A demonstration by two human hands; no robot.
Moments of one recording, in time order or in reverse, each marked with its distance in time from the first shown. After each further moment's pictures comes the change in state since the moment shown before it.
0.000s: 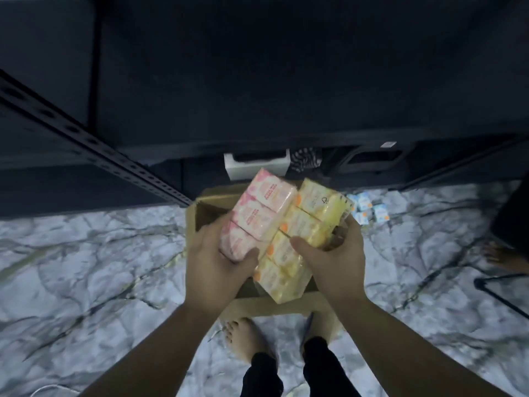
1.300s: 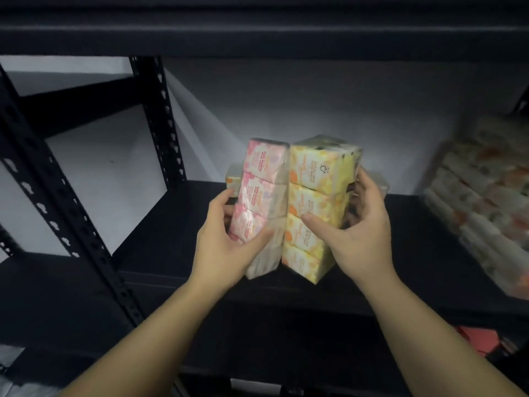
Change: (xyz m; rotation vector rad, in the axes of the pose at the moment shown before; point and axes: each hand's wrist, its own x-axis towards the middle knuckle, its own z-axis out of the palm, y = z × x) left_hand 0.094 0.515 -0.257 -0.258 0.428 0.510; right_hand -0.037 -0.567 -0.203 0.283 -0.187 -1.066
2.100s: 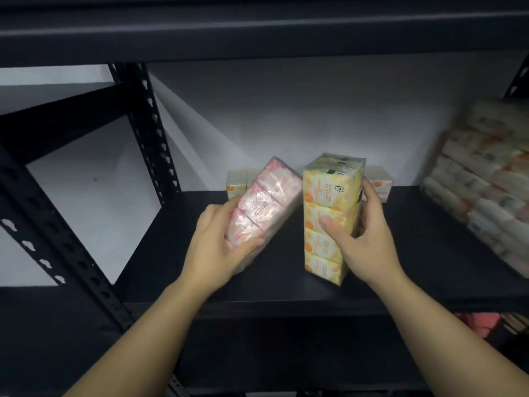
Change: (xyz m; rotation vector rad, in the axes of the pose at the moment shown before) left_hand 0.057 -0.071 -0.042 0.326 -0.198 0.187; right_hand 0.004 0.032 0.027 -0.104 0.024 0.135
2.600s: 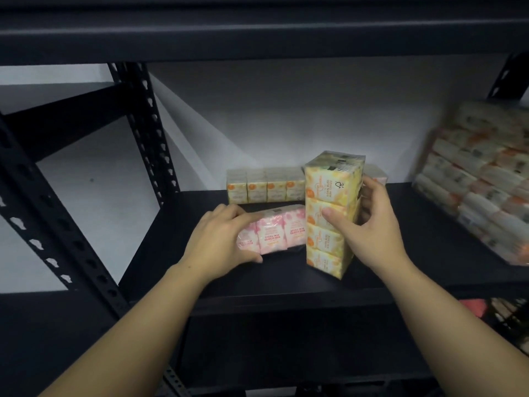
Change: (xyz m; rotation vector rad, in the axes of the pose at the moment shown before) left_hand 0.019 -0.012 -0.010 0.454 -0.233 0.249; right_hand 0.001 -0.011 -0.002 -0.126 0.075 0.001
